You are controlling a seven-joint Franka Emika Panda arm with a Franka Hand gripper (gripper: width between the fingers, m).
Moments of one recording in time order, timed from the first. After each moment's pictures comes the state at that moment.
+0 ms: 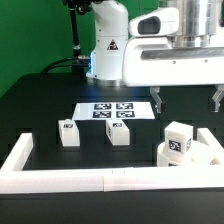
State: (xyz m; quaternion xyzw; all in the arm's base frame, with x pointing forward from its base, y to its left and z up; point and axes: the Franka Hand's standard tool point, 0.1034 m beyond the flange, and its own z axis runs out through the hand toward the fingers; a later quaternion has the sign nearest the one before) arm 0.650 0.072 0.118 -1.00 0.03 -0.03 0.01
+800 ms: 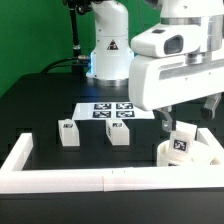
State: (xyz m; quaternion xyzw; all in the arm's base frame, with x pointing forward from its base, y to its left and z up) arm 0.653 0.076 0.099 -0.97 -0.26 -0.03 0.01
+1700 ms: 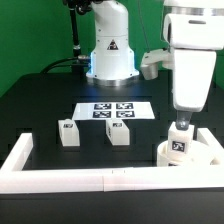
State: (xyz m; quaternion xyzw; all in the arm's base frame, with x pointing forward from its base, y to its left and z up) arm 0.657 0.060 0.111 -0.76 -0.65 0.01 -0.04
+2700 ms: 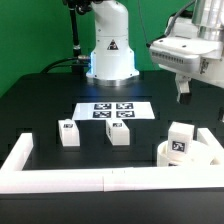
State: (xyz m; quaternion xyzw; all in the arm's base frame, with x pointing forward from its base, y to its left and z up) arm 0.678 0.086 0.128 -0.45 -0.89 0.06 -0.07
